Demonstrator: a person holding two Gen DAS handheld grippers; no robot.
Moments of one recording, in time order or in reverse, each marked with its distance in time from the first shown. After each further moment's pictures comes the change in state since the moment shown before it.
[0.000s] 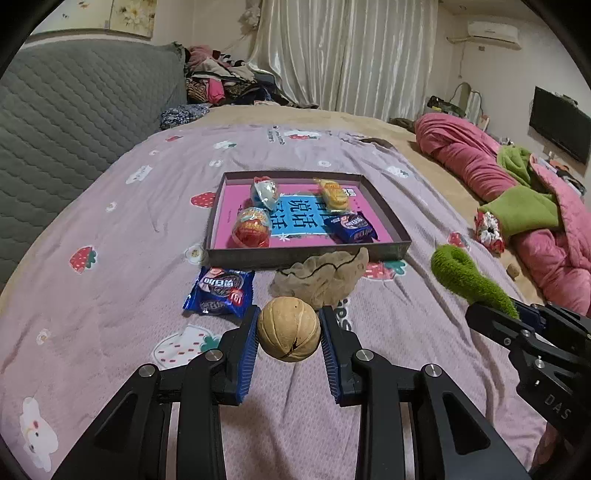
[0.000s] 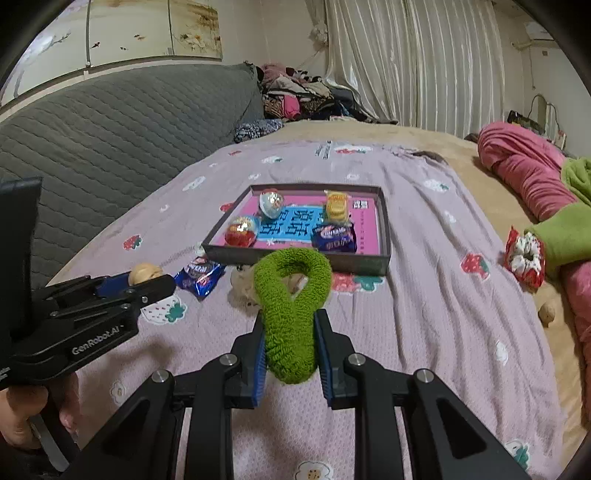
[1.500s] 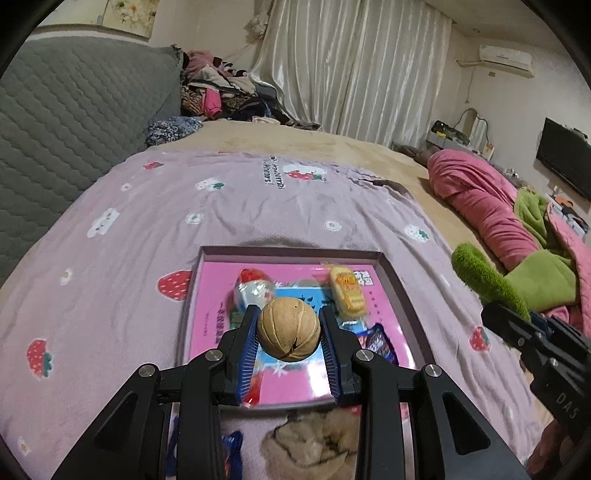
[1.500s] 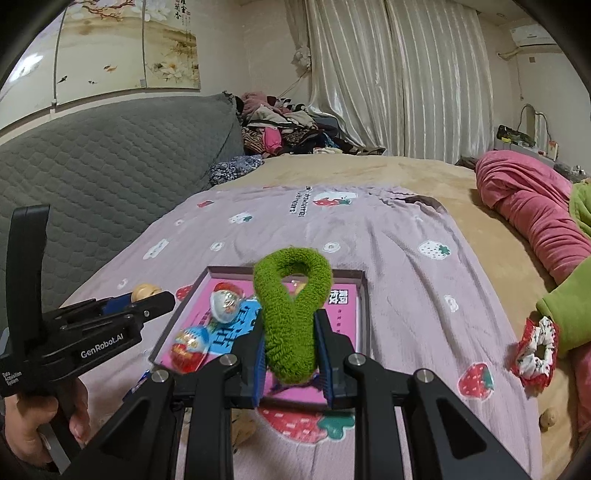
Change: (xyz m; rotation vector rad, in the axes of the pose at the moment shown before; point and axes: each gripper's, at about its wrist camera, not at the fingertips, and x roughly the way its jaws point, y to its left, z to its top) left arm 0.121 0.010 0.157 -0.060 -0.055 -0.041; right arm 0.088 -0.058 0.133 0.038 -0.110 -0.034
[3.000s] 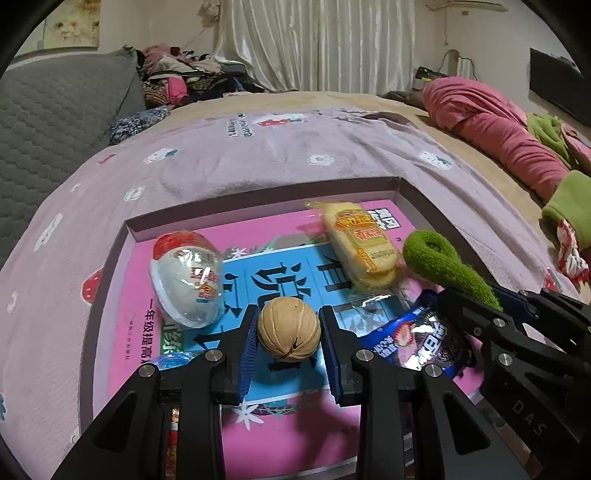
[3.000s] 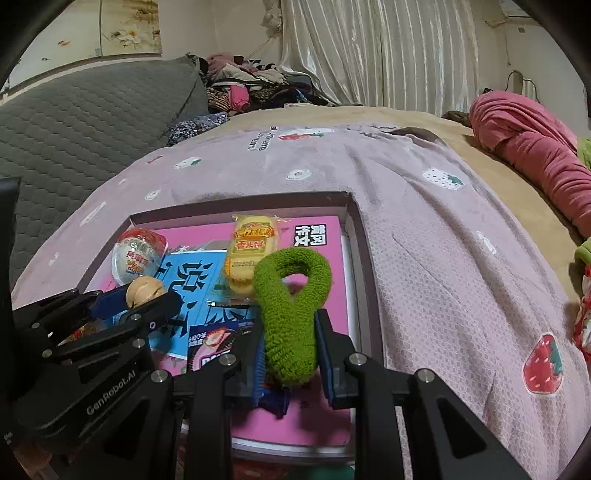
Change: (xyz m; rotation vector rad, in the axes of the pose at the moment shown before) left arm 0.150 -0.042 -0.042 0.198 0.095 0.053; right arm 0.147 -0.041 -0.054 0.064 0.135 -0.085
